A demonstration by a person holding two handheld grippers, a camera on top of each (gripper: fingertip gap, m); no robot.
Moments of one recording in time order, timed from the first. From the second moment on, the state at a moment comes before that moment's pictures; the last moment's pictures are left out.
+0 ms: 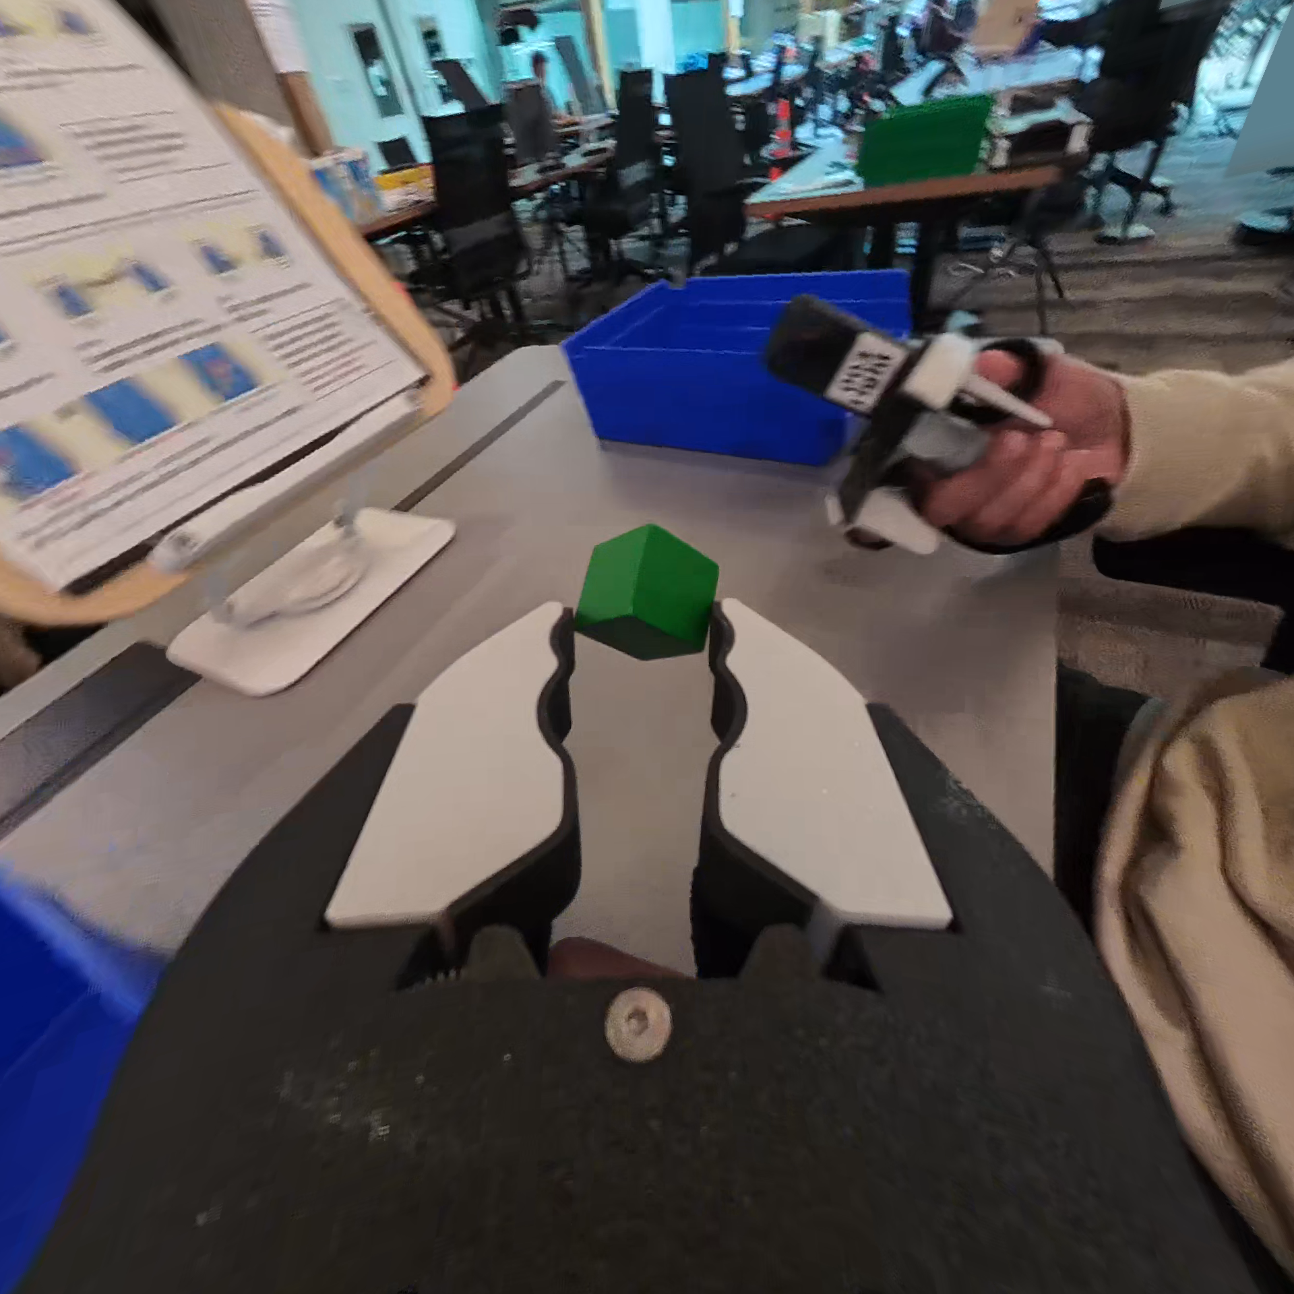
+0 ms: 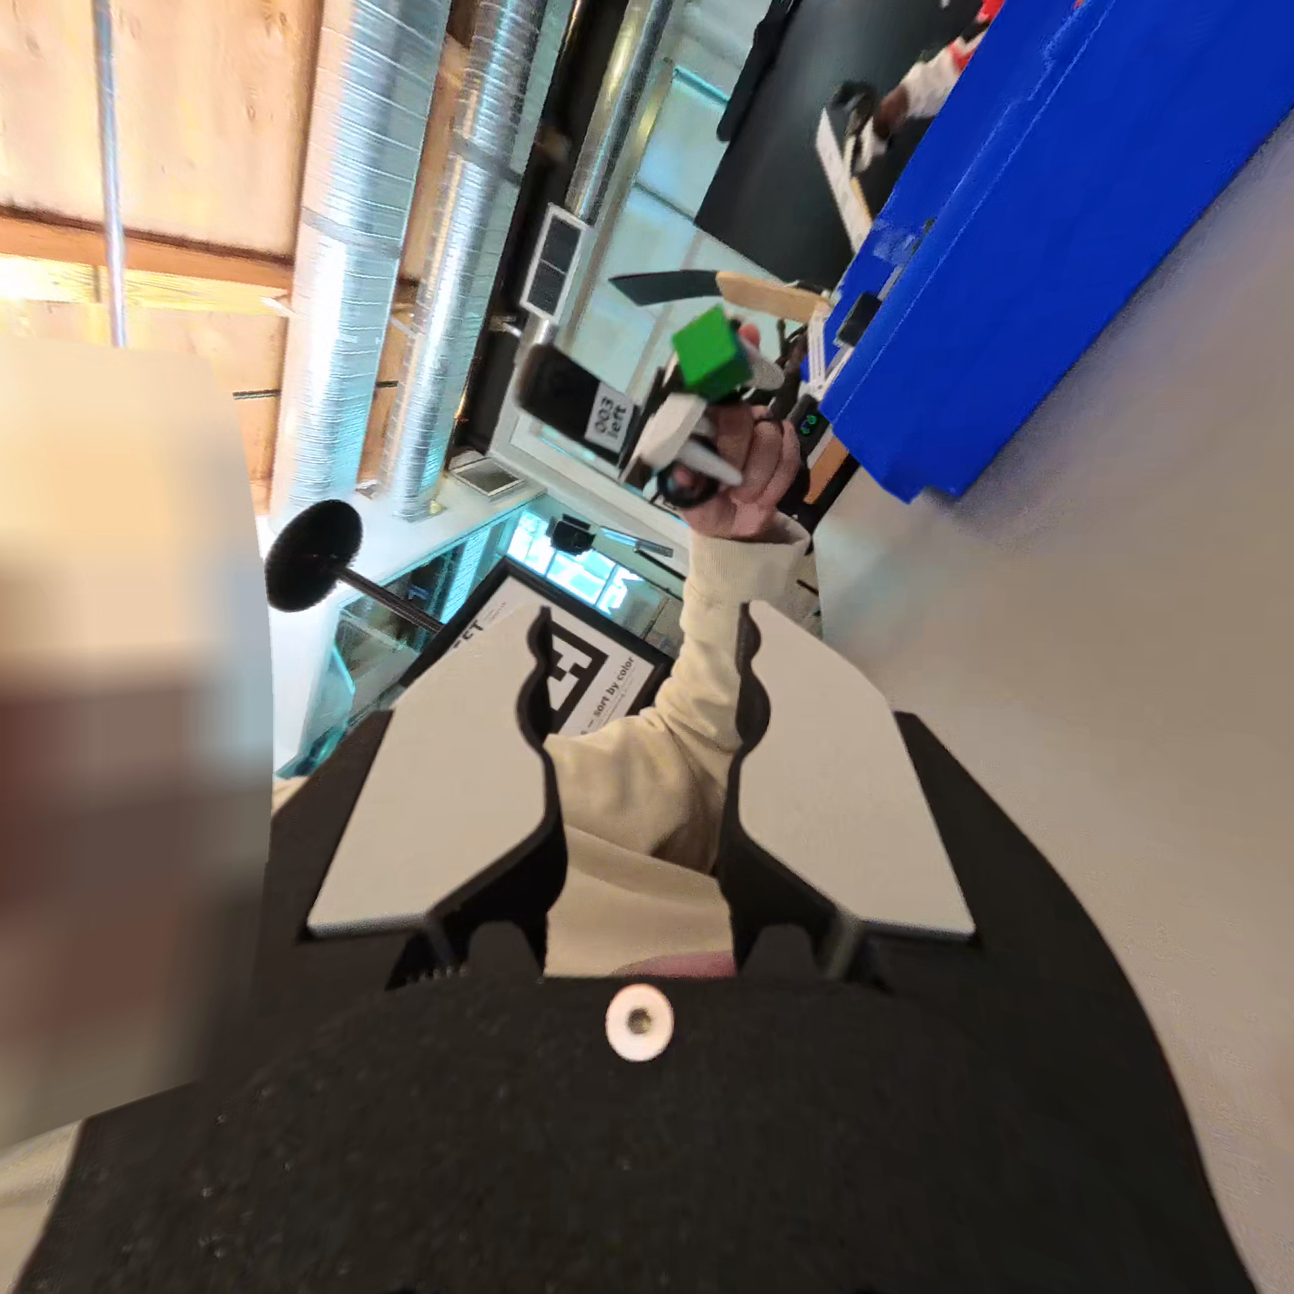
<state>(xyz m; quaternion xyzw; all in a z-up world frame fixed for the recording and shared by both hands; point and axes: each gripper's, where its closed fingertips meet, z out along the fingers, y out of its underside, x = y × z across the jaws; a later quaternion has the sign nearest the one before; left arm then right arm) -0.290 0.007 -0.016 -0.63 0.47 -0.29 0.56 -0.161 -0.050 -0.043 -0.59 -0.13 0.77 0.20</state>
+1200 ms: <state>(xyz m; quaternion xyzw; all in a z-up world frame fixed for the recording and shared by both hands) -0.204 -0.080 -0.109 -0.69 0.43 -0.26 0.52 0.206 0.108 -0.074 -0.93 -0.11 -0.02 0.35</state>
